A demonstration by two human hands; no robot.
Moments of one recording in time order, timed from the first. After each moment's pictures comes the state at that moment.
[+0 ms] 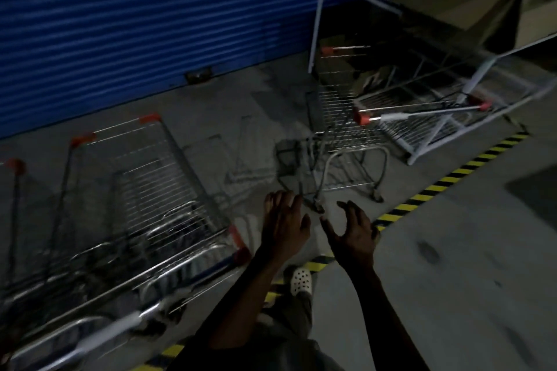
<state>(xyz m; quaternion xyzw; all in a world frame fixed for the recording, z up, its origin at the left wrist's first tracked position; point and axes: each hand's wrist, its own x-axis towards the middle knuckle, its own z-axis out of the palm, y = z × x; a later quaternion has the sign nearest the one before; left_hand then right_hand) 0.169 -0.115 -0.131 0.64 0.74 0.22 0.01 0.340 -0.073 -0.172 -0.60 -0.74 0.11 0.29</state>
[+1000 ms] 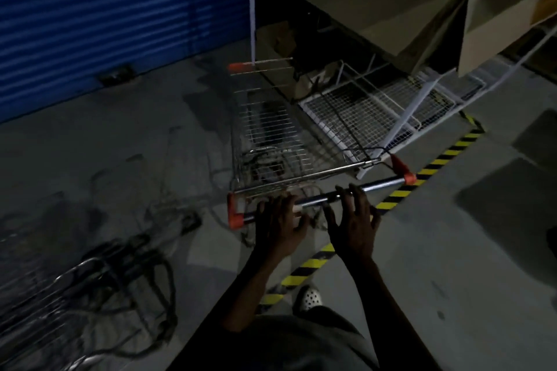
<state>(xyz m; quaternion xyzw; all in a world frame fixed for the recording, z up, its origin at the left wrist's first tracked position) 0.357 0.354 -0.159 0.62 0.74 0.25 0.08 0.534 0.403 -0.162 -0.62 -0.74 0.03 0.24</state>
